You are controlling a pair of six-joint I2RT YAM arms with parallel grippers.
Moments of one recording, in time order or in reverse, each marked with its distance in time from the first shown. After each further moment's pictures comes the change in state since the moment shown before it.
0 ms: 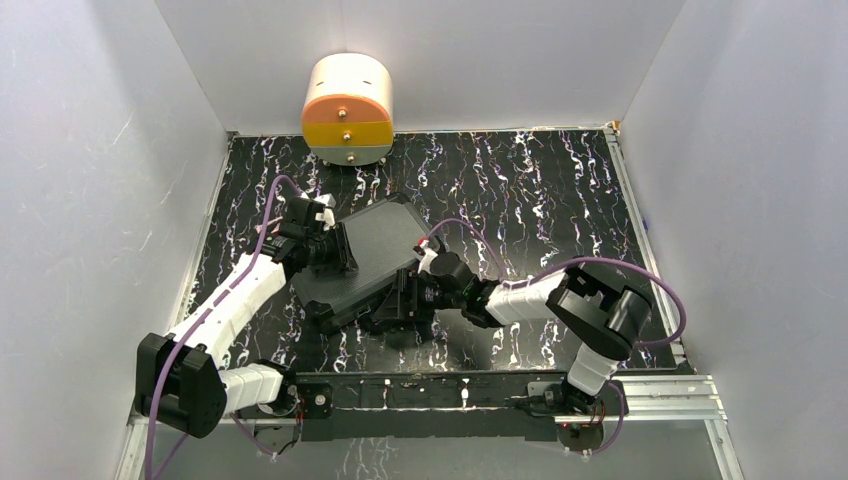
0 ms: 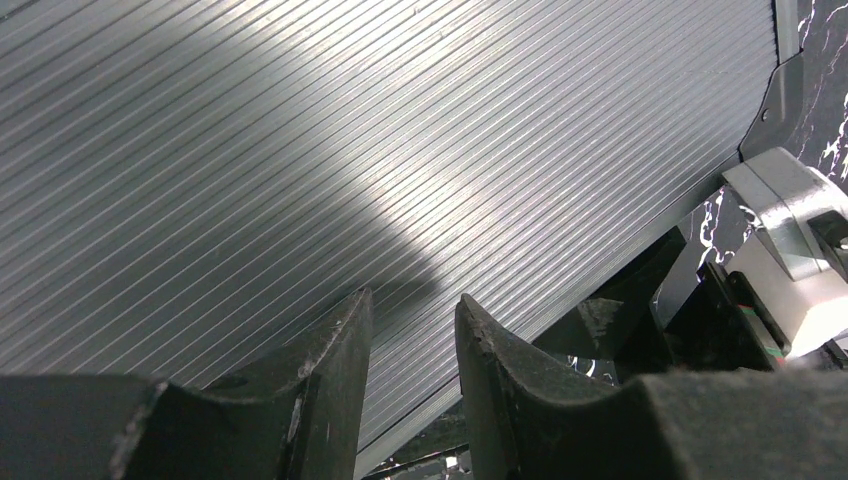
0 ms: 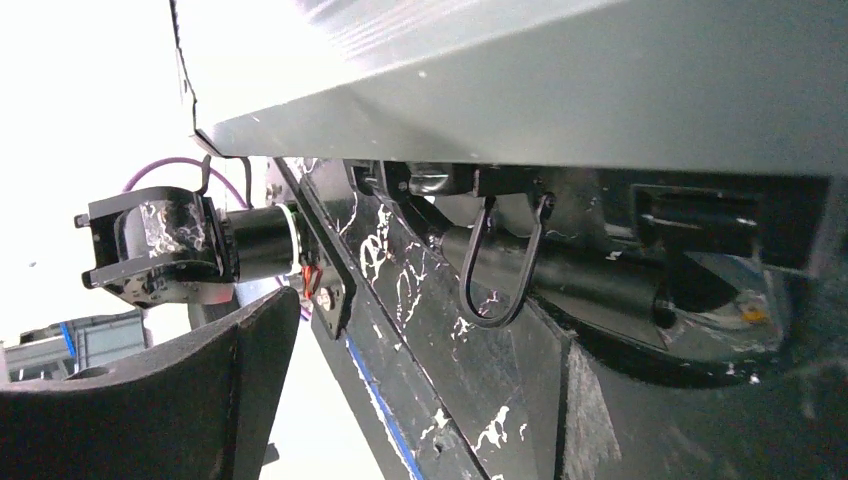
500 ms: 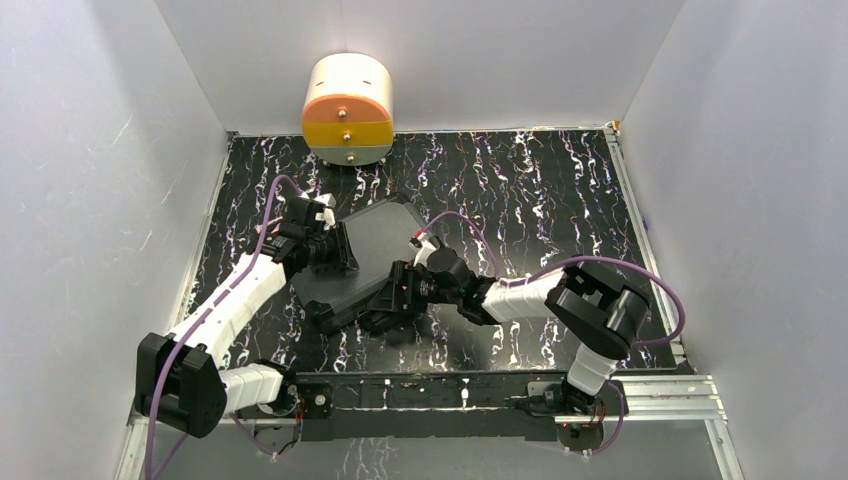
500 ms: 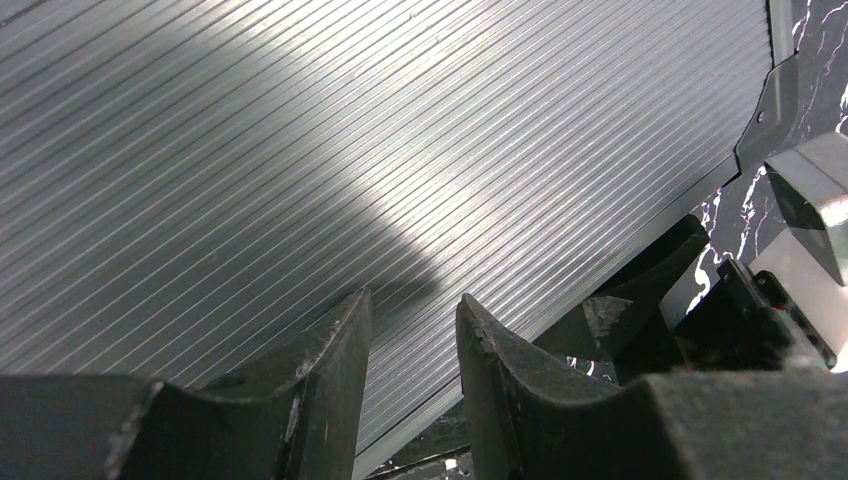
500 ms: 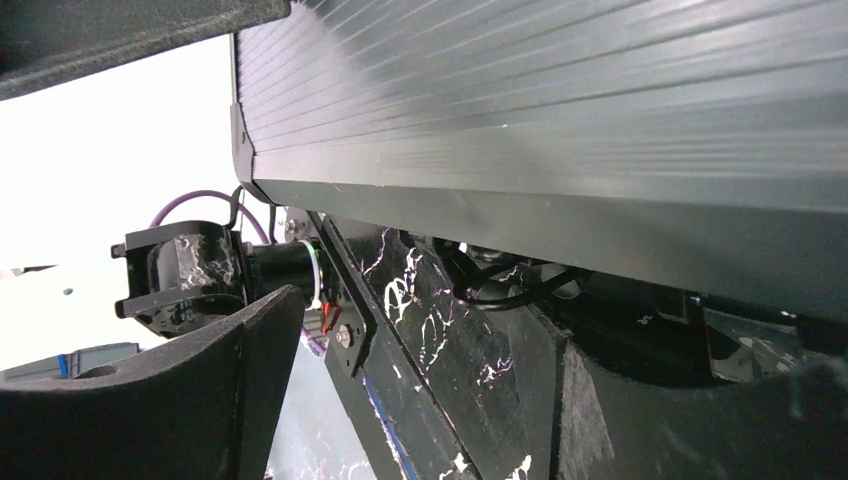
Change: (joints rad) left arm 0.000 0.000 -0.001 0.007 0.001 0.001; right arm 0.006 0.016 0.046 0.053 0.035 0.004
